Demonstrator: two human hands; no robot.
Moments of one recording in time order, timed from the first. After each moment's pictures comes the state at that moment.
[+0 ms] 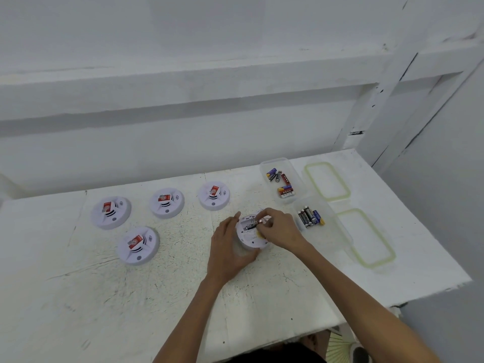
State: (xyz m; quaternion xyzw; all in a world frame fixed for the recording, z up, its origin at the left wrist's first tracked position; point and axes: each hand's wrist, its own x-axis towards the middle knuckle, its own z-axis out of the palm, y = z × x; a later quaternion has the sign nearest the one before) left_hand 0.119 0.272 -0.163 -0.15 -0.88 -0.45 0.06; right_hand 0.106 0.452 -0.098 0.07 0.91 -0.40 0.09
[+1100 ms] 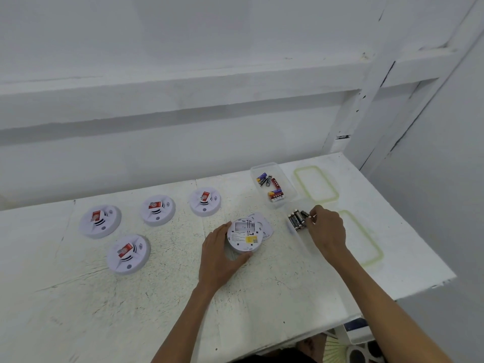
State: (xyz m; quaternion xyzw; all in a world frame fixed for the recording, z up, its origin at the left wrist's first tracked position) left_hand 0.122 0.272 -0.170 -0.13 -0.89 -0.44 0.03; right_hand 0.134 0.559 -0.101 0.24 0.95 -0.18 -0.08
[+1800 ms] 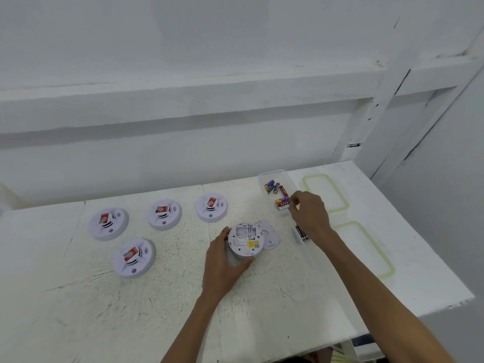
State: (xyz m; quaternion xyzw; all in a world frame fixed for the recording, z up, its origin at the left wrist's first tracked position) left_hand 0.132 0.277 -0.138 -0.09 -0.85 -0.52 0.05; right_hand 0.065 0.534 -0.083 0.09 0.96 -0.25 -0.11
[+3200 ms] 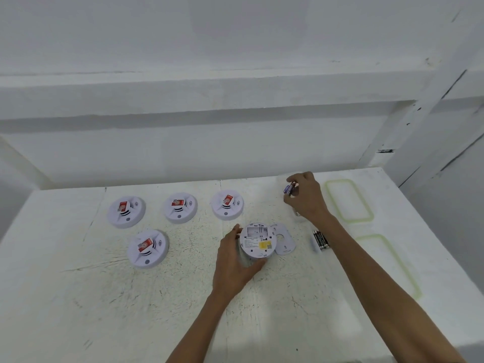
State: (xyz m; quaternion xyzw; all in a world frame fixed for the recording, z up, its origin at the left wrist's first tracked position) left_hand 0.119 0.277 -0.158 -0.03 -0.86 -0.51 0.03; right_hand -0.010 0.509 -0.084 0.01 0.93 -0.35 -0.08
